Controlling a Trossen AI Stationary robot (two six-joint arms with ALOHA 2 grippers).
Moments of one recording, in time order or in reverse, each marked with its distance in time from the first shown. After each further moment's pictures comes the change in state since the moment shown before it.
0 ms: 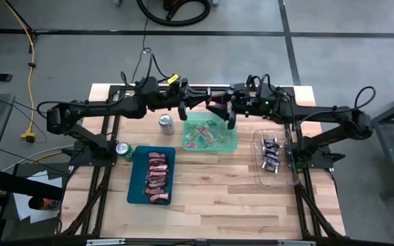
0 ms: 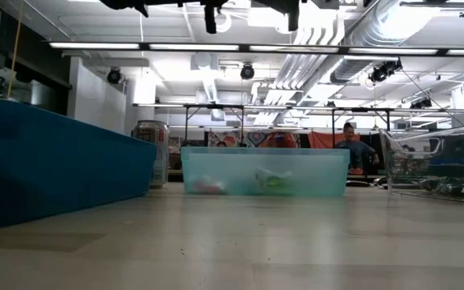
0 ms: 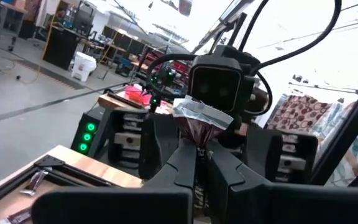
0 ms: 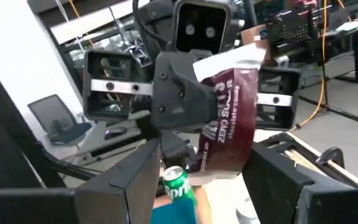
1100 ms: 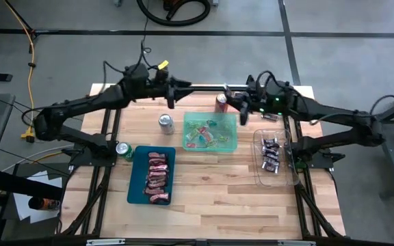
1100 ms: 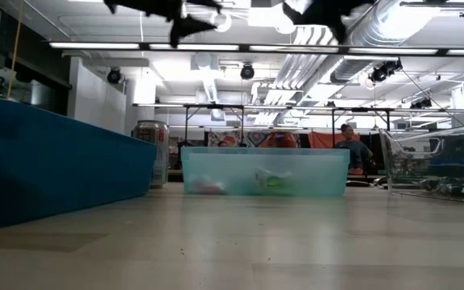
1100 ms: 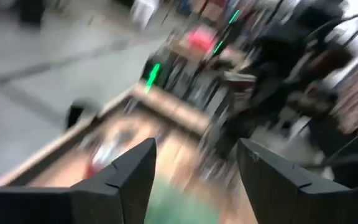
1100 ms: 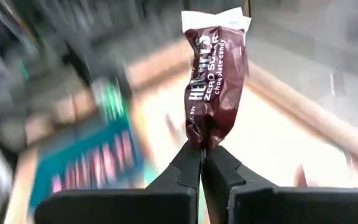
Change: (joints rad) left arm 0.185 -0.187 0.000 -0.524 0.052 0.093; right arm -0.071 -0.234 0.001 -0.634 0.130 -0.002
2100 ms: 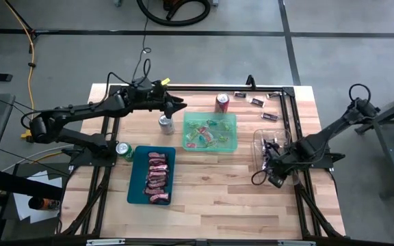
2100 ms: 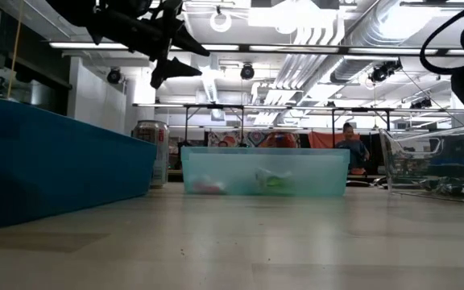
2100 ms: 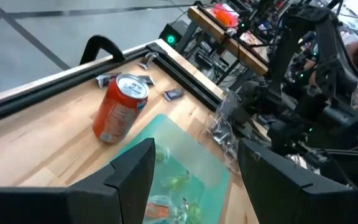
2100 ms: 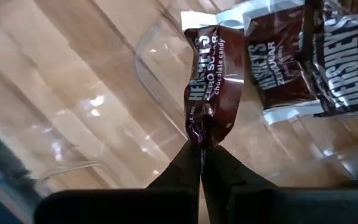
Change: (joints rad) left arm 0.012 -0.036 -0.275 0.089 -0.013 -0.138; right arm 0.811 -0.134 -0.512 -0.538 -0.179 0.951
